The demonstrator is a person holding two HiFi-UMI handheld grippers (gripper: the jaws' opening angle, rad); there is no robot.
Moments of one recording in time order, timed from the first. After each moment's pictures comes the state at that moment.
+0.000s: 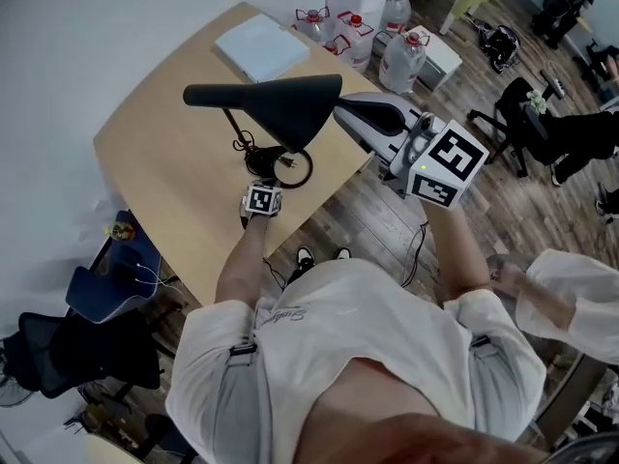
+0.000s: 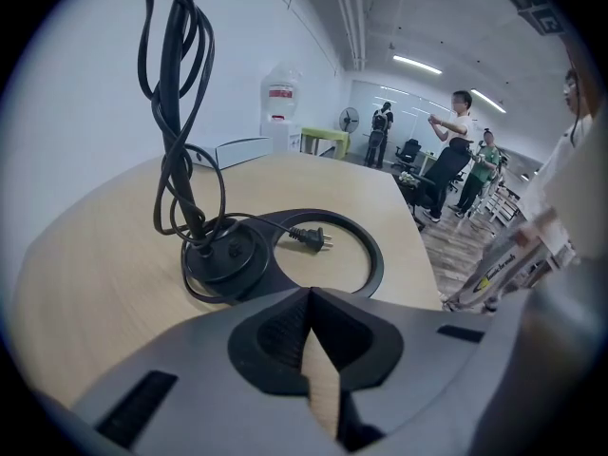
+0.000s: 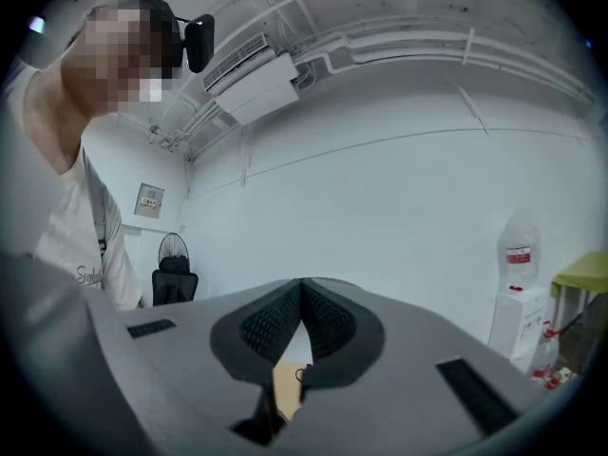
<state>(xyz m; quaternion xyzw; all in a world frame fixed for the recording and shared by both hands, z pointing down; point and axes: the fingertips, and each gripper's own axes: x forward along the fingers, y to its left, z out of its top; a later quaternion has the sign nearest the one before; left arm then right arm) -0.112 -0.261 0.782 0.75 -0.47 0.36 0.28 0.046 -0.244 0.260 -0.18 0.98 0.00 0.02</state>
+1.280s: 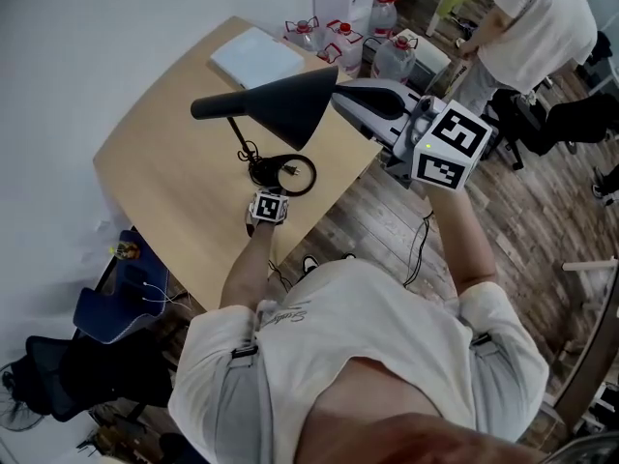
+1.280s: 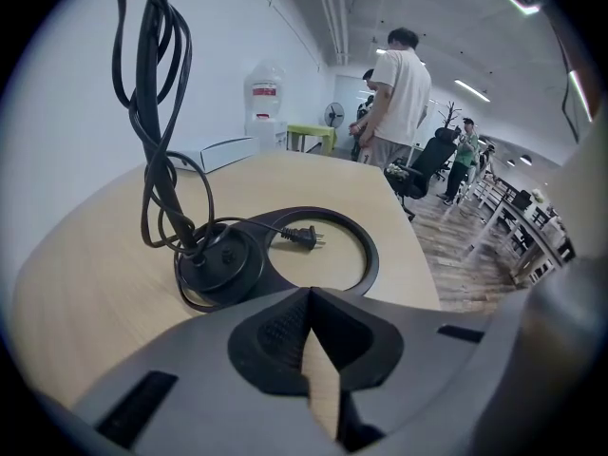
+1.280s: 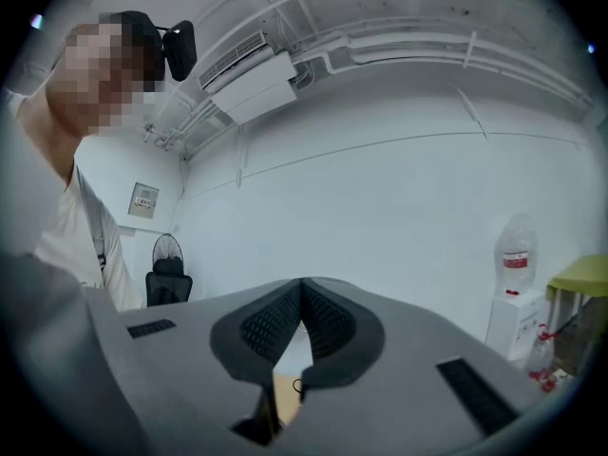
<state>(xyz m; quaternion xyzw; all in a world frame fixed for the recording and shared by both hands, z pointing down) -0.114 -0.257 0.781 0.77 -0.44 0.38 0.26 0.025 -0.245 0.231 -0.20 0.98 0.00 0.02</state>
